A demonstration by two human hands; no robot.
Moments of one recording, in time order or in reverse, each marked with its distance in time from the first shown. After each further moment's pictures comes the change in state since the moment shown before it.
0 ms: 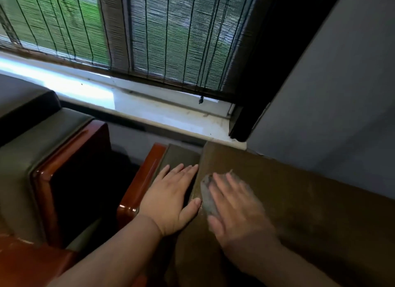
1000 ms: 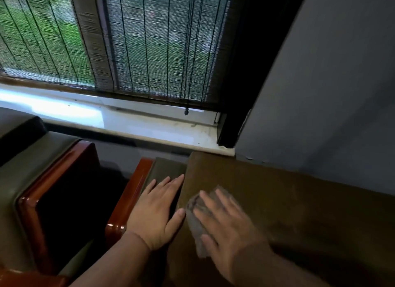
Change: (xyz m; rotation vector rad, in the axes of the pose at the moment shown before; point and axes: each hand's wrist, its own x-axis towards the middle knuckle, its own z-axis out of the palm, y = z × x) left_hand -0.003 0.003 -0.003 -0.036 0.024 -0.033; right_hand -0.014 0.011 -0.008 0.056 -0.056 -0.049
